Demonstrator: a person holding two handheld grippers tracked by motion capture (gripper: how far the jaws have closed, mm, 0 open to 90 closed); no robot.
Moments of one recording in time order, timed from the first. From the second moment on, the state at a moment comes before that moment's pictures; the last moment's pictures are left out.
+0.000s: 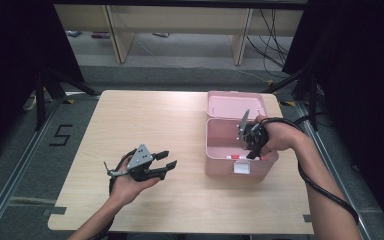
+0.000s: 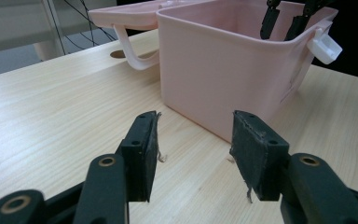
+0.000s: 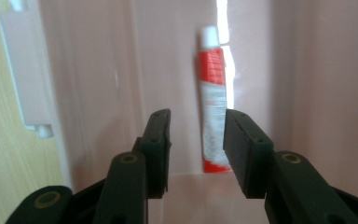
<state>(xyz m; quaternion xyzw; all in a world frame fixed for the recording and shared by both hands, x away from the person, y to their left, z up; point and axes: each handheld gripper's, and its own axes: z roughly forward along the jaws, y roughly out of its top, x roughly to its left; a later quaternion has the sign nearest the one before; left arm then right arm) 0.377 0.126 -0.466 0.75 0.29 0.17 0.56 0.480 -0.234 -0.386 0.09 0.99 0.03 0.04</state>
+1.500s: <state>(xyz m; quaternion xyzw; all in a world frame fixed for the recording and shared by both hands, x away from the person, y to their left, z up) 0.369 0.085 -0.440 0.76 0.21 0.15 0.59 0.499 -0.311 -0.335 0.38 0.86 0.26 0.22</state>
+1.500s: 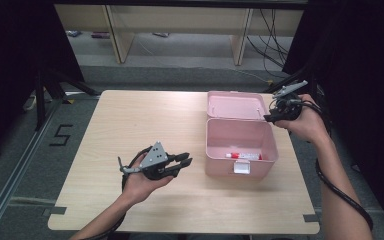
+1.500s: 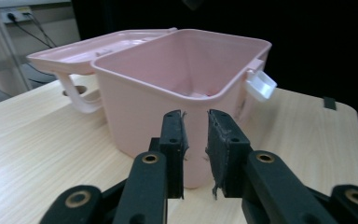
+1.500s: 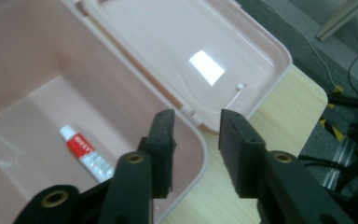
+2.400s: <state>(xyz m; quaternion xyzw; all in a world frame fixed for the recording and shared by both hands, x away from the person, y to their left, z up) 0.360 0.020 -0.440 0.78 0.14 0.09 0.60 0.554 -0.324 -0.361 0.57 0.76 0.27 0.18</state>
